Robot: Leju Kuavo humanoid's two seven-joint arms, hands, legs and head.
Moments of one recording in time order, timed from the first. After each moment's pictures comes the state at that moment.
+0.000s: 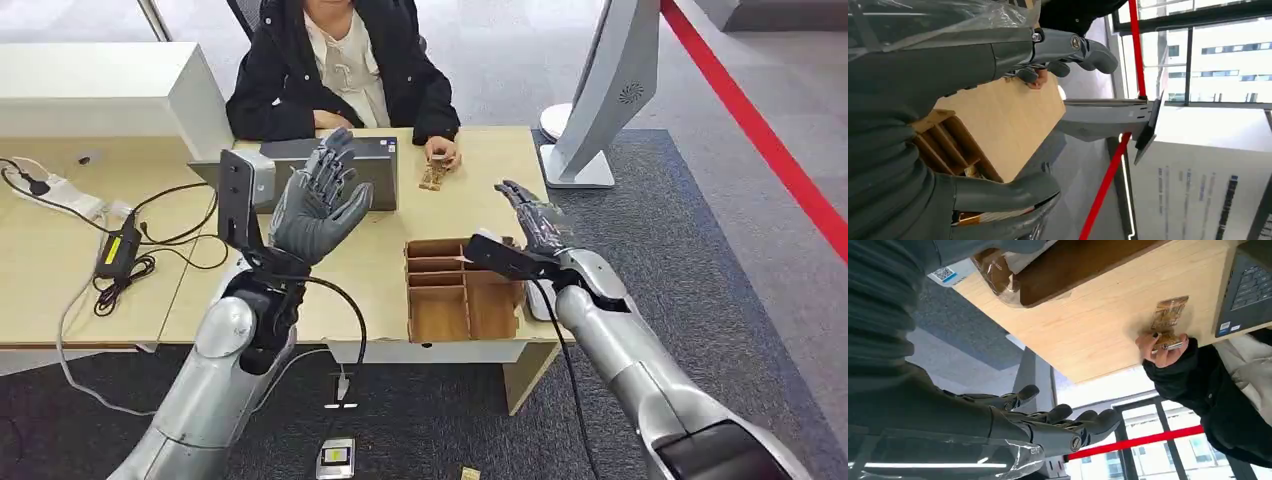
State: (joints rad) left arm -0.56 -0.09 -0.48 -1.46 0.11 0.06 -0.02; right arm -0.79 -0.13 0.53 -0.74 0.76 -0.12 -0.16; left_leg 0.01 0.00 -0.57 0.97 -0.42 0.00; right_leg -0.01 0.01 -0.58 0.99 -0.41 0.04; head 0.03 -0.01
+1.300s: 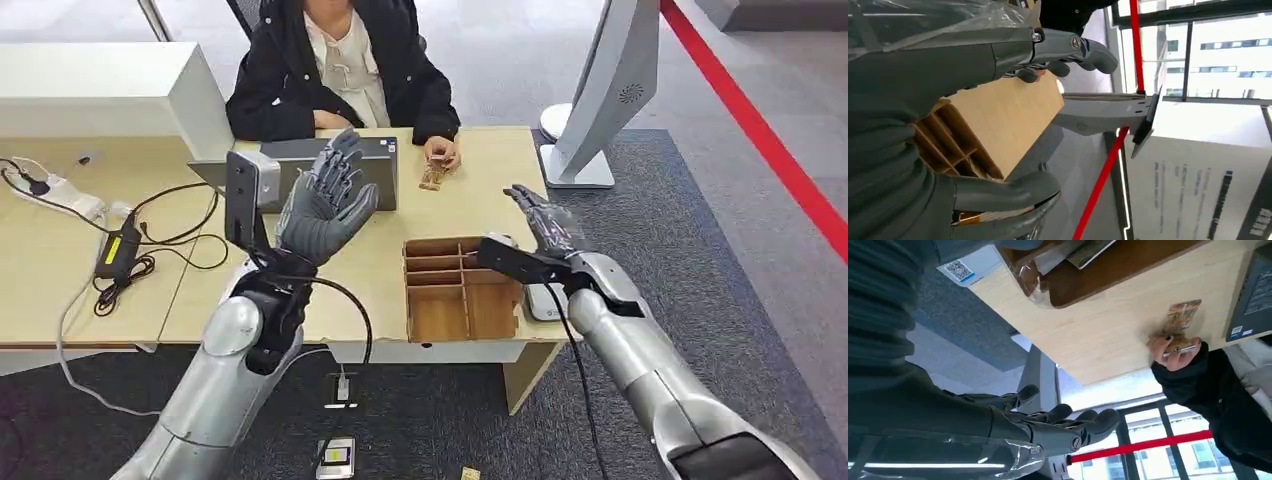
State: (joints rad) left arm -0.57 -0.10 -0.49 -1.43 0.13 0.05 -0.05; right arm -0.75 -0.19 0.53 -0.85 0.74 -0.06 -0.13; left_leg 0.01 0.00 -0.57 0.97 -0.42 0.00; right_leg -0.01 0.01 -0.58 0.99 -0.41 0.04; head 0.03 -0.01
